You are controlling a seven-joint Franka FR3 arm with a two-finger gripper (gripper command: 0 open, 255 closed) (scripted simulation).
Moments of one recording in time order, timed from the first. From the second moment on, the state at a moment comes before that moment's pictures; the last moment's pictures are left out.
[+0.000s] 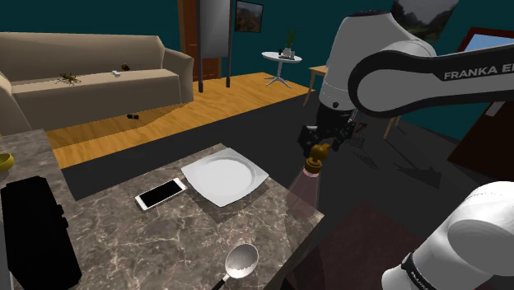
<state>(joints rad) -0.13 -0.67 0.38 -2.60 0.07 2.00 0.53</state>
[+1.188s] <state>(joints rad) -0.13 -0.67 0.38 -2.60 0.07 2.00 0.53</state>
